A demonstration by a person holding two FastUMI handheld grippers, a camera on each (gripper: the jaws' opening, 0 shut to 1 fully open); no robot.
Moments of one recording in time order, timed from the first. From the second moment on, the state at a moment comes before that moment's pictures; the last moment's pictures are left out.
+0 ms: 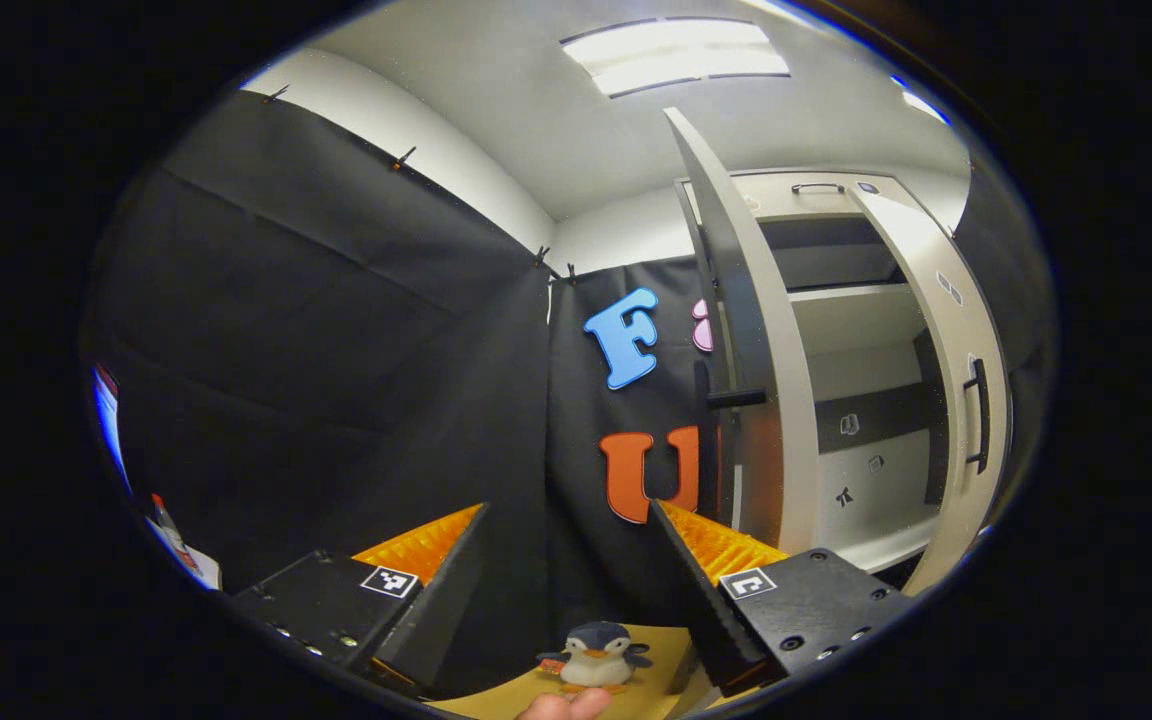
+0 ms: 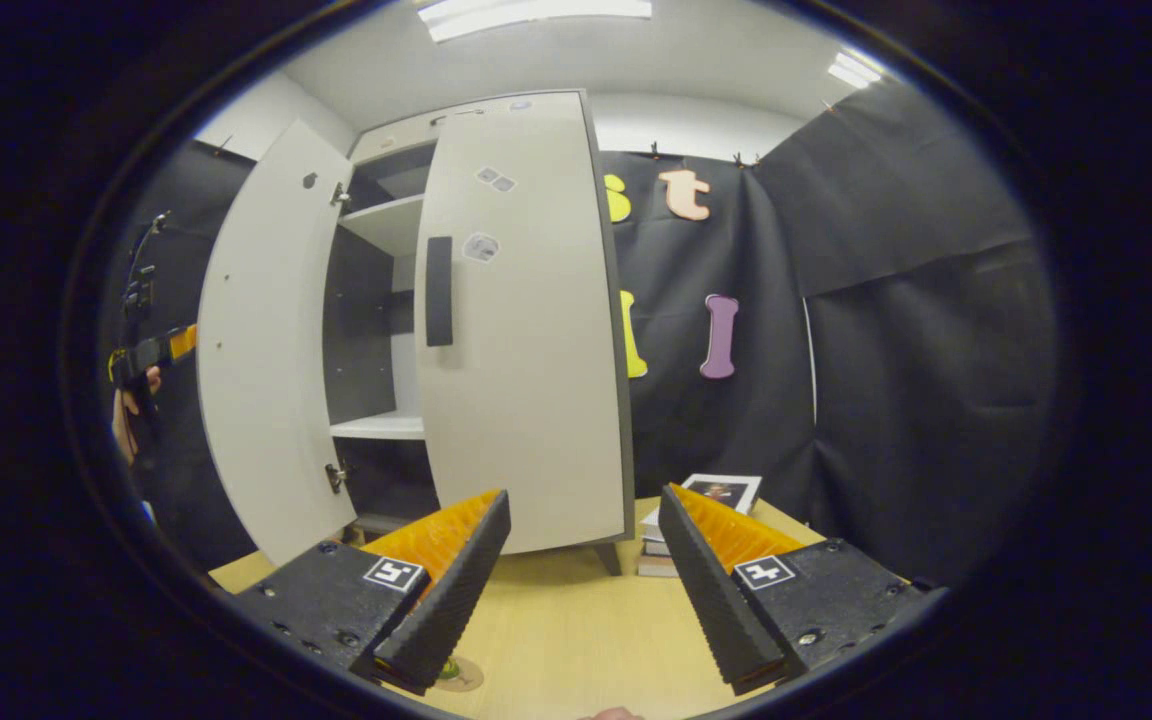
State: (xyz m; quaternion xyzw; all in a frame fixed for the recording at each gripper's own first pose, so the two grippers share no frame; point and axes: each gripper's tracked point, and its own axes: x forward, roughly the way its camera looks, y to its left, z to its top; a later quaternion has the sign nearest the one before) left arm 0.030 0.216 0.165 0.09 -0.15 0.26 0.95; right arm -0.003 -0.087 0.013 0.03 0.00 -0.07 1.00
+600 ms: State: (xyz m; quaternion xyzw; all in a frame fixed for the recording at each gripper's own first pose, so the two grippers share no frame) left arm 0.047 0.145 0.154 0.05 -0.14 0.18 0.97; right arm 0.001 -0.096 0.022 0.05 -0.01 -0.06 1.00
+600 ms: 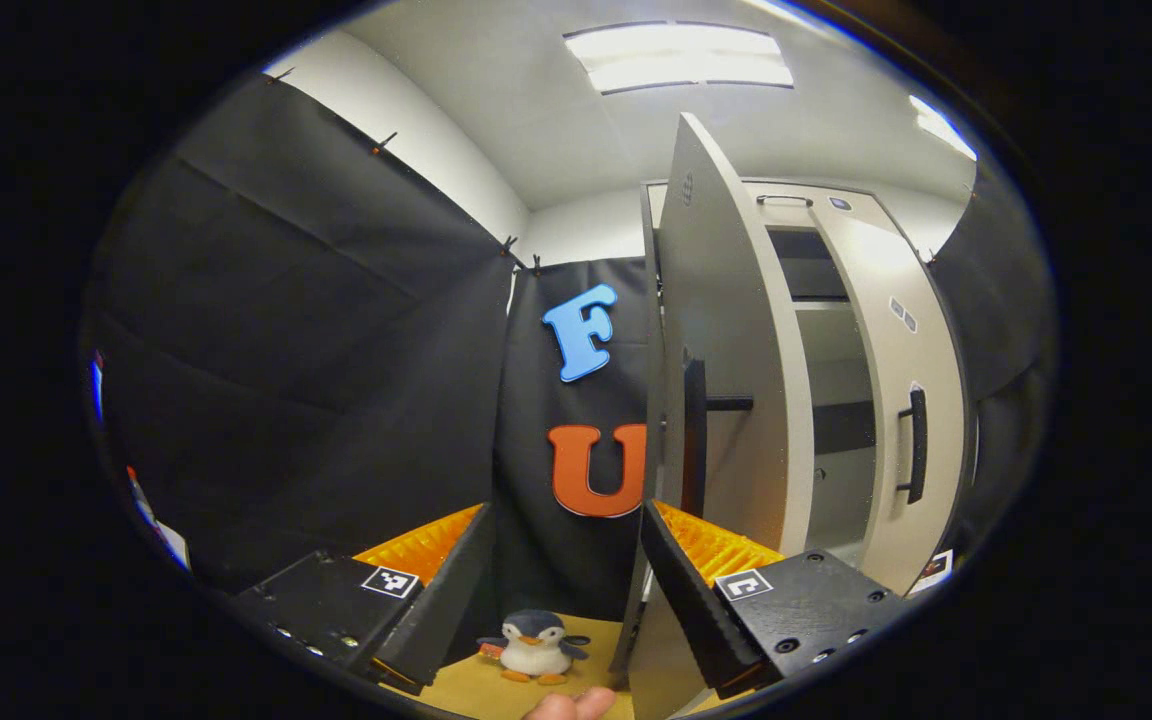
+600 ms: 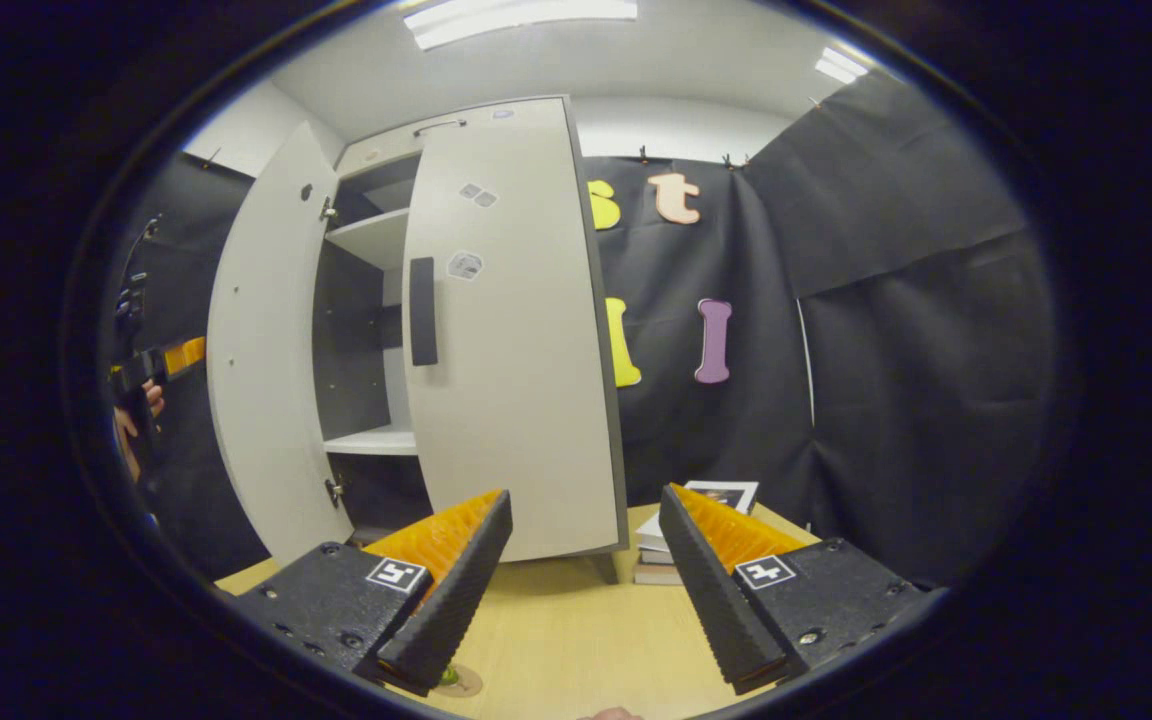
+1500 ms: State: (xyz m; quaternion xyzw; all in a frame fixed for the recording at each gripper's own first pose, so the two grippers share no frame) left arm 0.043 0.048 0.122 0.04 -0.11 0.03 0.99; right arm -0.004 -0.091 0.032 0.07 -0.03 -0.05 1.00
